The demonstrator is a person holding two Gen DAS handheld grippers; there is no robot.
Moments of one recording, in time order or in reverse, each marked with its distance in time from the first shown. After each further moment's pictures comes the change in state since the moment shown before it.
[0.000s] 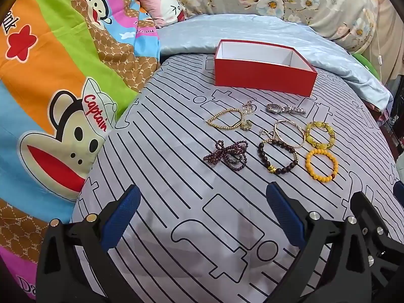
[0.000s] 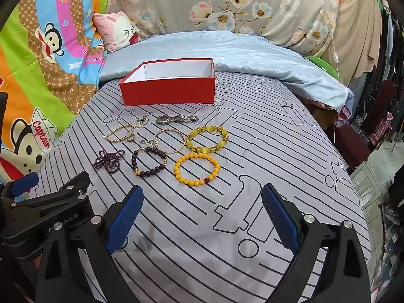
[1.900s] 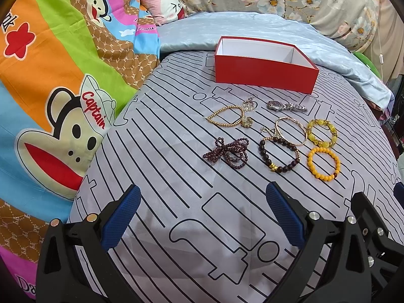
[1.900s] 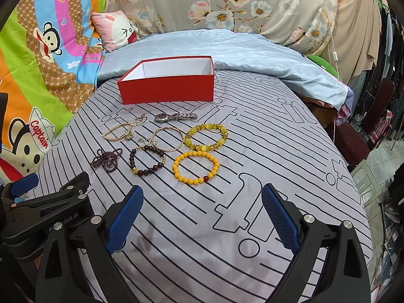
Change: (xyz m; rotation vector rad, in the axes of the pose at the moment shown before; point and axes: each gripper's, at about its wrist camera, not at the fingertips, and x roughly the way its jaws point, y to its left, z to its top) left arm 0.008 0.000 -0.001 -0.013 0.084 -0.020; right arm 0.003 -0.001 -0.002 0.001 0.005 -0.003
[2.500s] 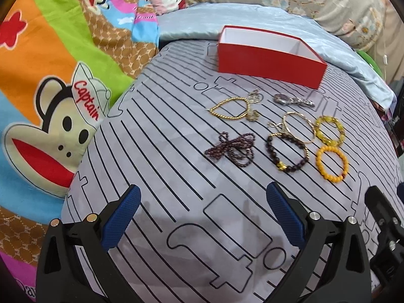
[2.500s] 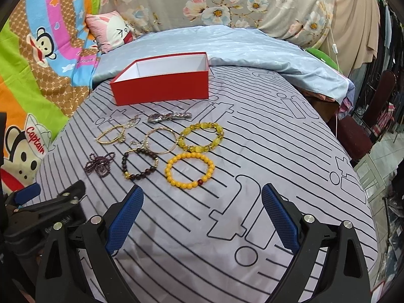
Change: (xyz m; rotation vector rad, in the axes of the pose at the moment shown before) left arm 0.023 0.007 0.004 -0.065 -0.002 -0.067; right arm 0.022 -0.014 0.005 0.047 0.030 0.013
